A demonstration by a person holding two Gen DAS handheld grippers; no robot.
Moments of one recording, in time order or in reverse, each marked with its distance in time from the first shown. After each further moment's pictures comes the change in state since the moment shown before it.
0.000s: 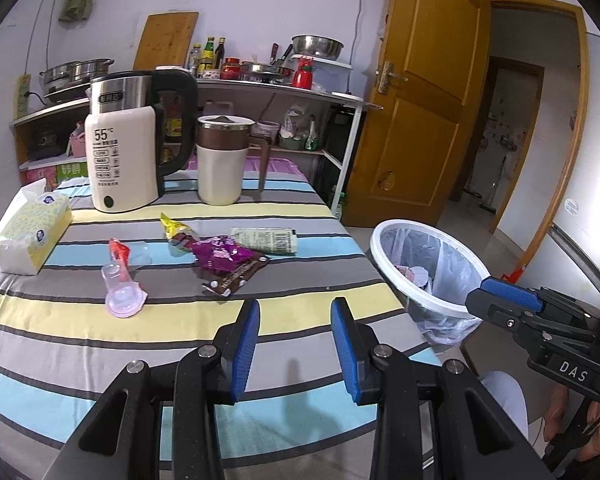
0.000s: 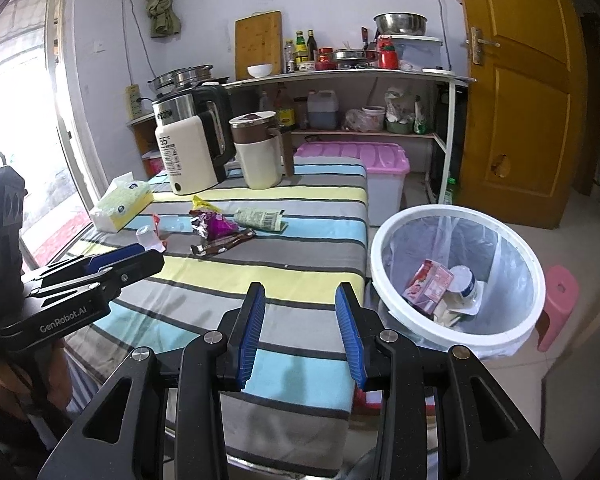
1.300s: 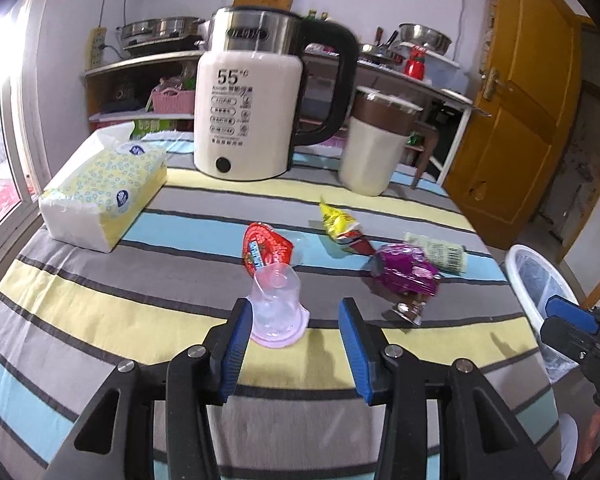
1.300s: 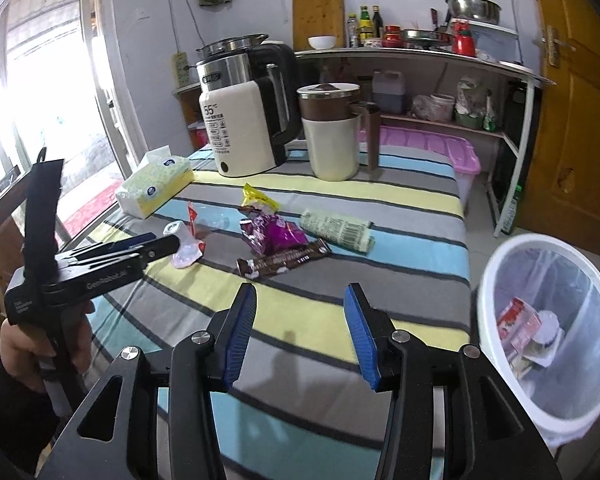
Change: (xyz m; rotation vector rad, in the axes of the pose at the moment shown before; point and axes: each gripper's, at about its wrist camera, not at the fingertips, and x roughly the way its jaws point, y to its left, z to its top) left arm 0.053 0.129 0.011 -0.178 0.077 0.249; right arm 0.098 0.051 0.034 -0.111 0.088 0.180
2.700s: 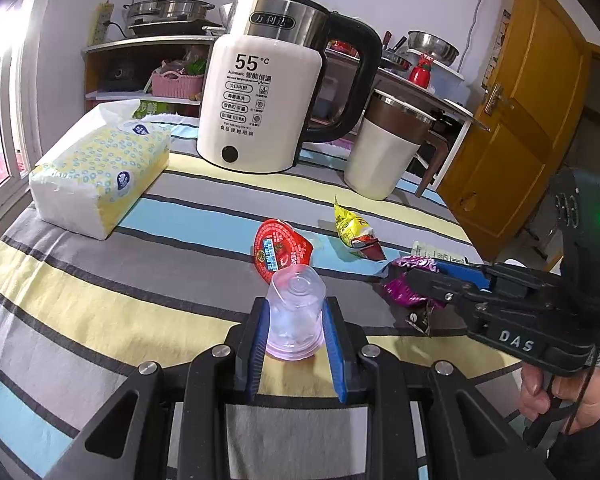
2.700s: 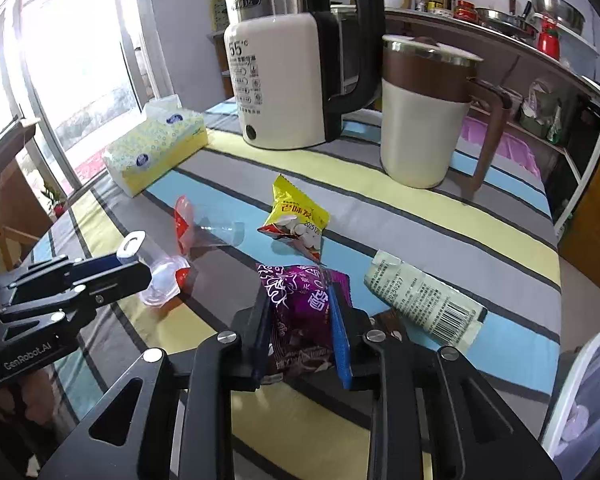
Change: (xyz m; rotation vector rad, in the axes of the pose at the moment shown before) left arm 0.006 0.022 0.001 -0.068 0.009 -0.076; right arm 0.117 0.029 0.052 -0.140 0.159 0.091
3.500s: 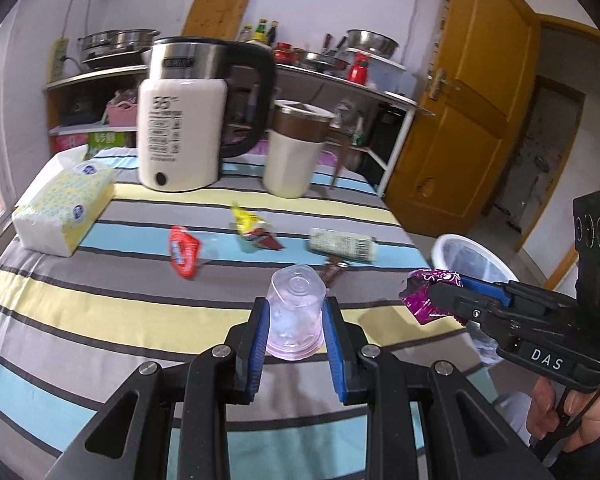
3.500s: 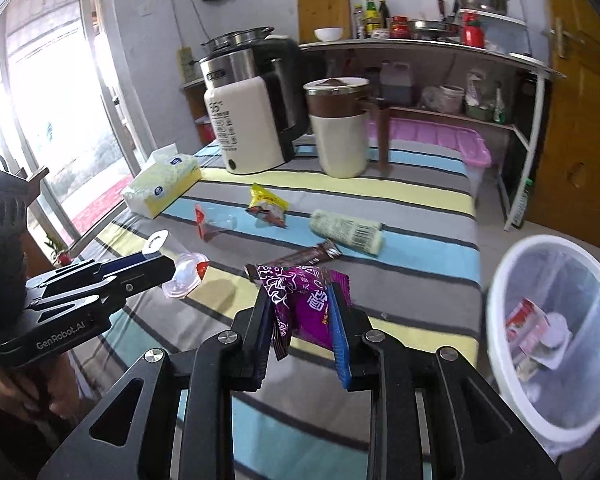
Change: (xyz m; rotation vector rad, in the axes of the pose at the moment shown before) left arm -0.050 -0.076 -0.020 0.139 -0.026 -0.103; right arm -0.113 -0.016 -0.066 0.162 -0.130 -0.055
